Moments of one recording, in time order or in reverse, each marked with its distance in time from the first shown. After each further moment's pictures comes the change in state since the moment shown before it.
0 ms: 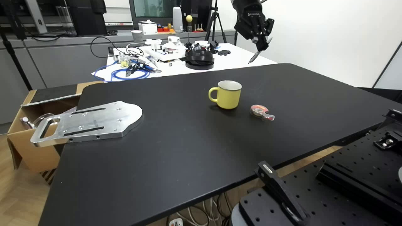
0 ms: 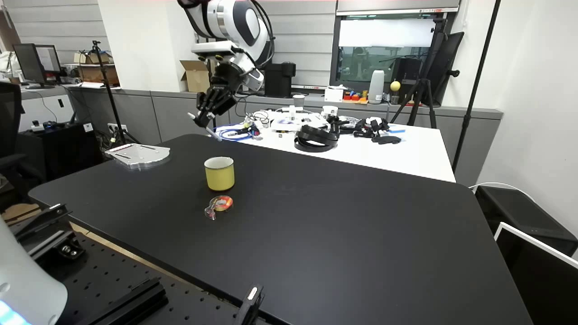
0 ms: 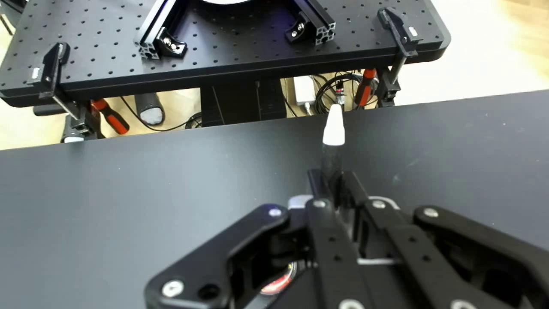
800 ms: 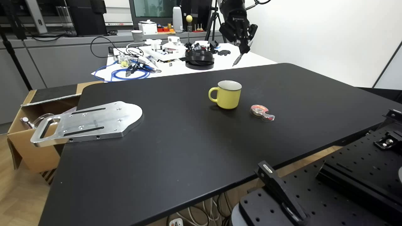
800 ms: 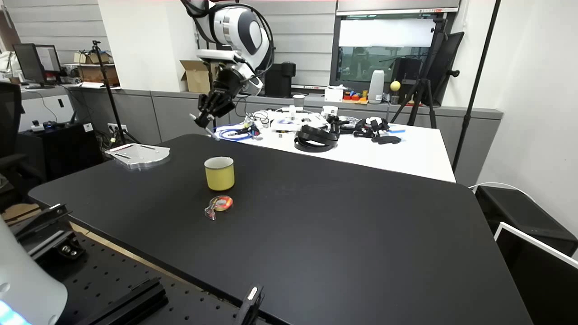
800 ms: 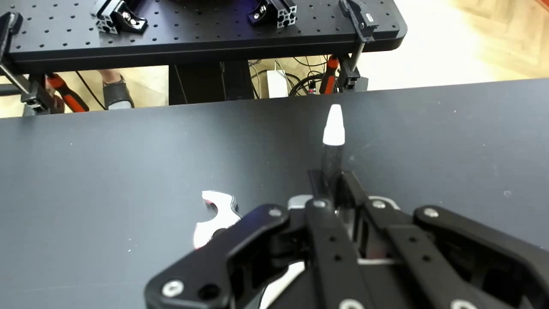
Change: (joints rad) arm 0.003 0.147 0.021 0.199 0.072 -0.058 0.001
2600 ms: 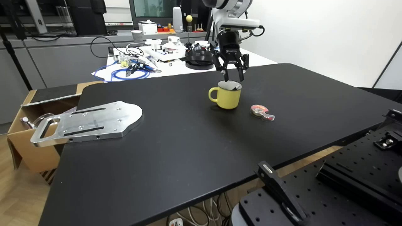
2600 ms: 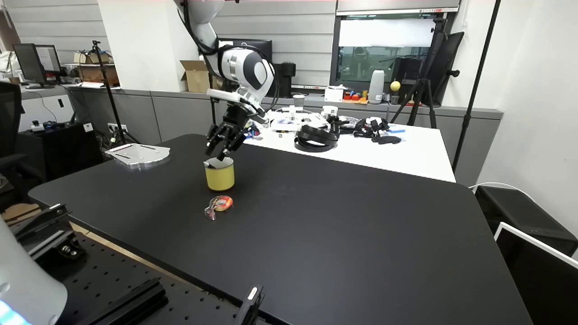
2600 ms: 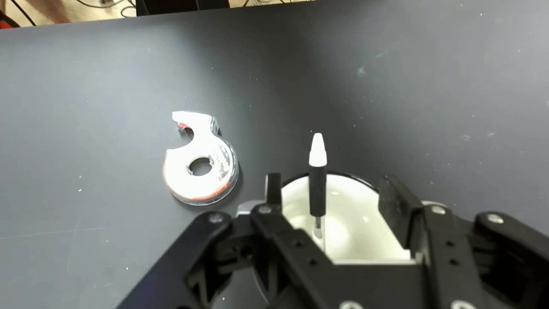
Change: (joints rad) arm -0.009 0.182 -0.003 0.048 0.026 0.216 0.003
